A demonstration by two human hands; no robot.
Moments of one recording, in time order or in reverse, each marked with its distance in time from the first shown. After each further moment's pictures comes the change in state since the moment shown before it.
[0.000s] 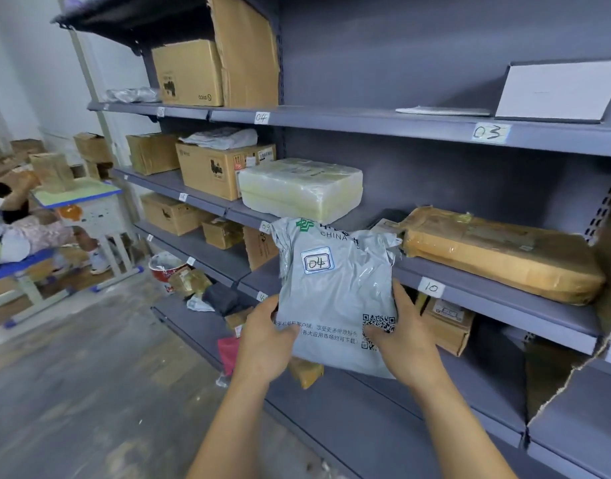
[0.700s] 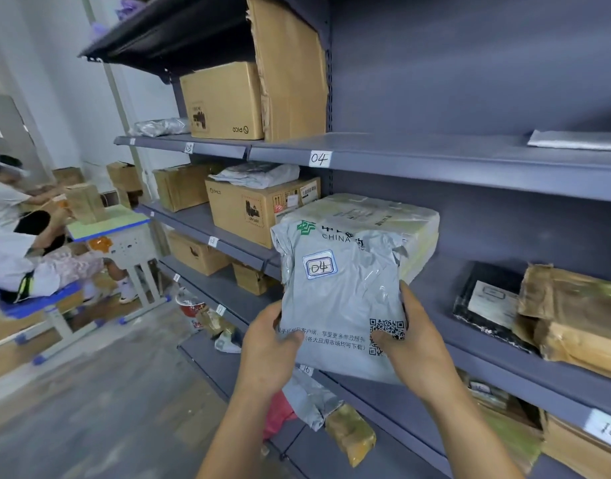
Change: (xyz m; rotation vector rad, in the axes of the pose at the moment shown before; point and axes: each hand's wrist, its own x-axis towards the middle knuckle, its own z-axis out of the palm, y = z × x) left_hand 0.225 -0.017 -0.082 -0.019 0.081 0.025; right_hand 0.209 -0.055 0.124 0.076 -0.058 -0.011
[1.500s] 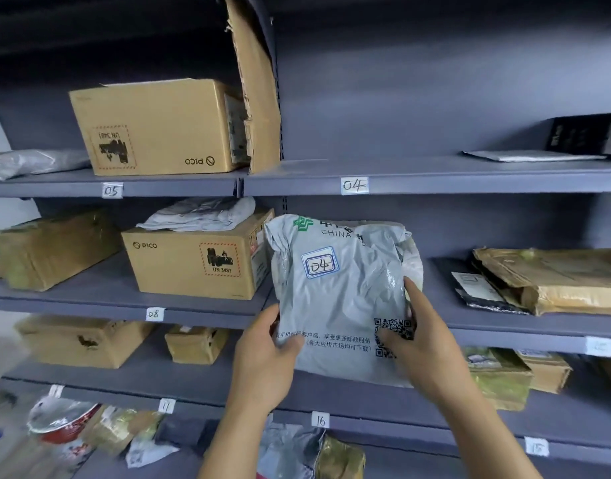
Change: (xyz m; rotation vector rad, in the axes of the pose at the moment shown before) left_hand 0.166 -0.033 -0.137 -0.100 -0.483 0.258; right_hand 0.017 -0.106 0.166 -0.189 0.550 0.112
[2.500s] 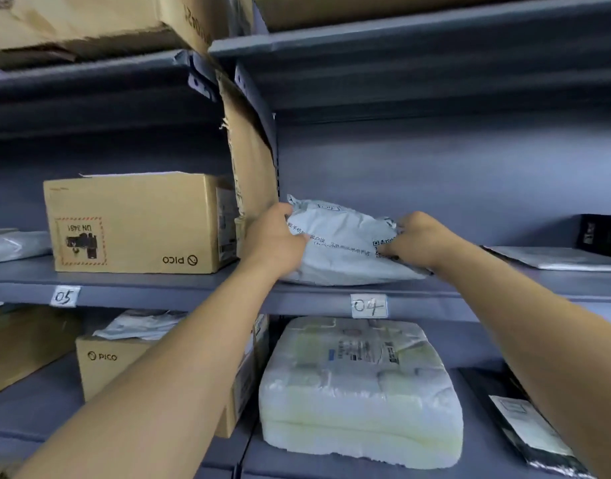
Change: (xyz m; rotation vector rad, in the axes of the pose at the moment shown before) left_hand 0.274 0.175 -0.008 0.274 0.149 0.320; right_hand 0.272 -0.172 -0.062 -0.339 0.019 -0.051
